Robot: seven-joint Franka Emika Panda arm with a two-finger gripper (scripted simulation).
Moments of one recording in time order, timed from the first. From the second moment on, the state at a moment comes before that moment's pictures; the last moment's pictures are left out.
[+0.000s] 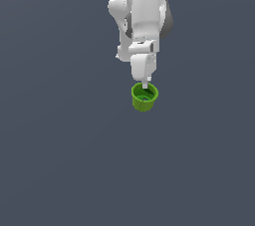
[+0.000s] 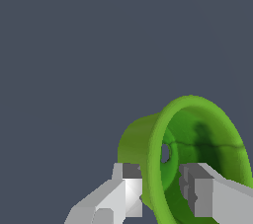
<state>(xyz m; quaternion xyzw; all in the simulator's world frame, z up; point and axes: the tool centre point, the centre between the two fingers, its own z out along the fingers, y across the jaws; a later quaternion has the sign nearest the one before) -0.043 0.073 0.257 0.80 0.54 0.24 0.12</state>
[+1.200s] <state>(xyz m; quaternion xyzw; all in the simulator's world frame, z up) -0.074 0.096 0.346 0.80 0.54 0.24 0.11</state>
